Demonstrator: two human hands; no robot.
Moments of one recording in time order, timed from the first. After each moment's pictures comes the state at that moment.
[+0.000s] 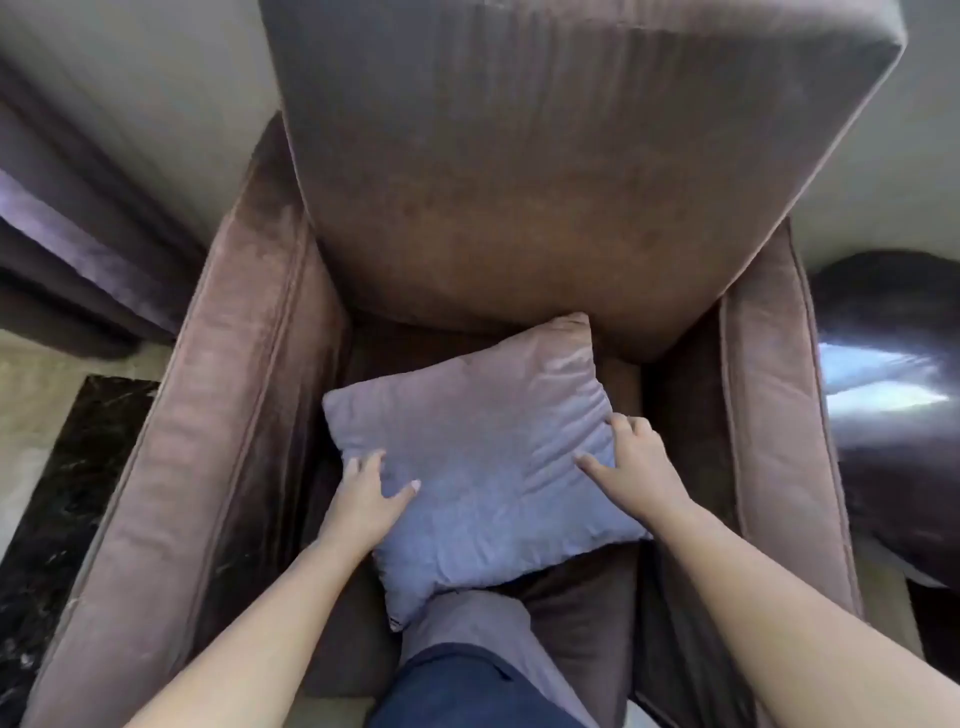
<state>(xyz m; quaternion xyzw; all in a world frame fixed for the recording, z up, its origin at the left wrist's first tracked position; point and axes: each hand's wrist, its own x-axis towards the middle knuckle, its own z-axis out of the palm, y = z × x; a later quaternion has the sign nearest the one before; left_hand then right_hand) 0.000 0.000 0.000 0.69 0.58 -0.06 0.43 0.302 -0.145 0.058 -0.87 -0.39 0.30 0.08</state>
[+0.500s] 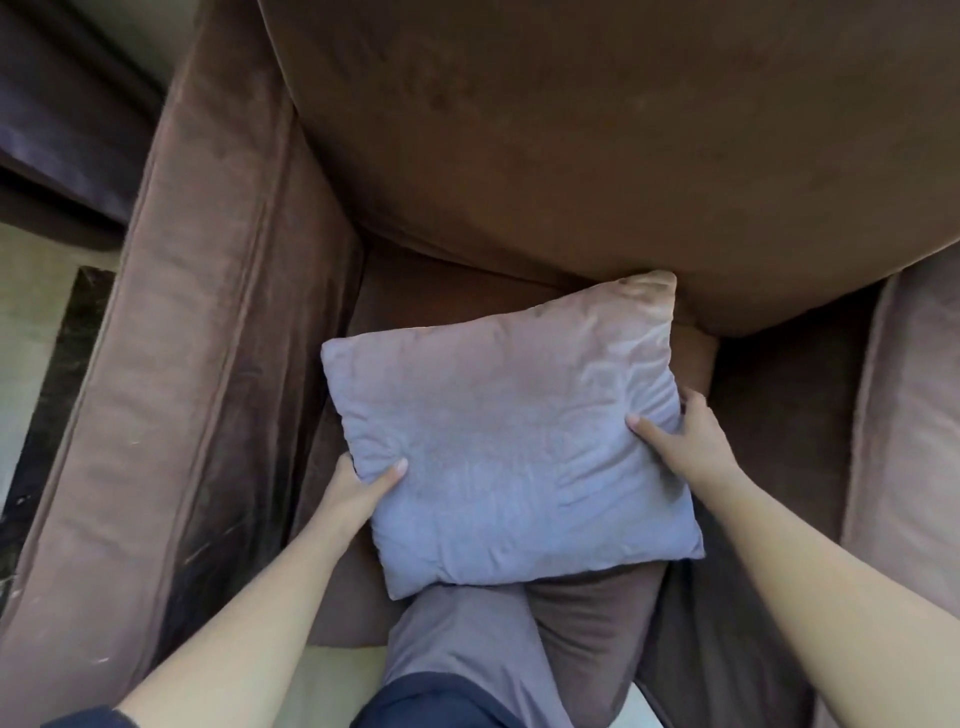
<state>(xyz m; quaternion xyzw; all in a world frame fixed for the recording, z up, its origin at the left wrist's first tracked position) -0.019 0.011 -0.082 0.39 0.64 0.07 0.66 0.372 -0.100 -0.049 -0.86 -0.19 0.43 0.17</state>
